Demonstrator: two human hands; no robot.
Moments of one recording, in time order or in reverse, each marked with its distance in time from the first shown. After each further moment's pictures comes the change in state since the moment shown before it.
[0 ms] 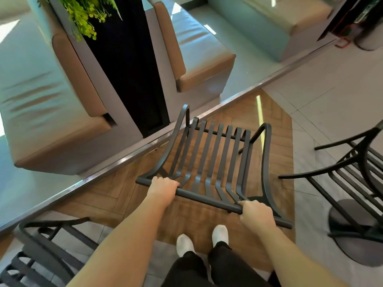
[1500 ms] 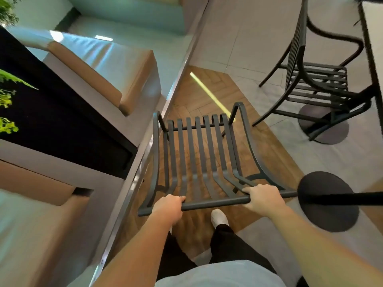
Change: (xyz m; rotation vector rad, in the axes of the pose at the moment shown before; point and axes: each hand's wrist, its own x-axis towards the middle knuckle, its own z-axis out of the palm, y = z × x) left_hand 0.066 -0.114 -0.036 0.176 -0.221 0.451; right_hand -0.026 -0.141 -0.020 0.196 -0.003 0.363
